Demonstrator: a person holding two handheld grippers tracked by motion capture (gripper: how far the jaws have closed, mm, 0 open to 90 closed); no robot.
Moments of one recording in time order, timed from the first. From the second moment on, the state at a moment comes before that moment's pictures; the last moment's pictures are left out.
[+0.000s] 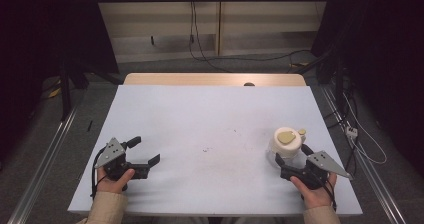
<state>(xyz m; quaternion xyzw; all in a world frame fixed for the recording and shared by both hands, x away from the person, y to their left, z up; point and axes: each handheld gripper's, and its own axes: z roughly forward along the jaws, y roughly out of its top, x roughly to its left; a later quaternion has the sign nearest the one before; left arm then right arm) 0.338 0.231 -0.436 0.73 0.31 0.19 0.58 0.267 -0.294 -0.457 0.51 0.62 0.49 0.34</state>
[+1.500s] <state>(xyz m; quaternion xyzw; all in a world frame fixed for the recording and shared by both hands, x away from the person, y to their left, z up) 0.339 0.231 -0.438 0.73 0.31 0.19 0.57 0.308 -0.283 -0.452 0.48 0.63 0.51 0.33</state>
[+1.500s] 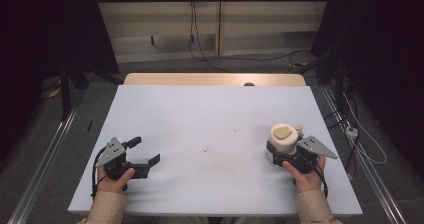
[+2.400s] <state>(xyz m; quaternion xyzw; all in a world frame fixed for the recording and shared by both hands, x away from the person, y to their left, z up) 0.339 0.233 -0.438 0.73 0.32 0.19 0.58 0.326 -0.258 -0.442 0.45 0.63 0.54 0.33</state>
